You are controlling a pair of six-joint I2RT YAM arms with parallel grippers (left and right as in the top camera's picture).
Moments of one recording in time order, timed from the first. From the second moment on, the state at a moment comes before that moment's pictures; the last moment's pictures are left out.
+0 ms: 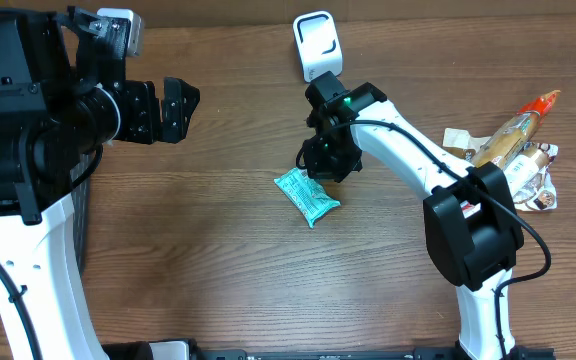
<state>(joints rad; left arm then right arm) 0.05 1.52 2.19 -1.47 0.28 0.08 0.54 2.16 1.75 -1.07 -0.30 0.37</state>
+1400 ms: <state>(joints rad) 0.05 1.52 2.19 -1.47 0.28 0.08 0.62 2.14 1.60 -0.87 -0.34 -0.07</state>
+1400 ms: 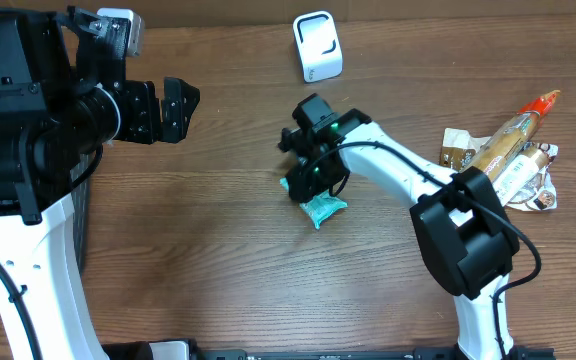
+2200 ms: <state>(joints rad) 0.05 1.52 2.19 -1.47 0.28 0.08 0.59 1.90 1.53 -1.10 -0.17 0.75</state>
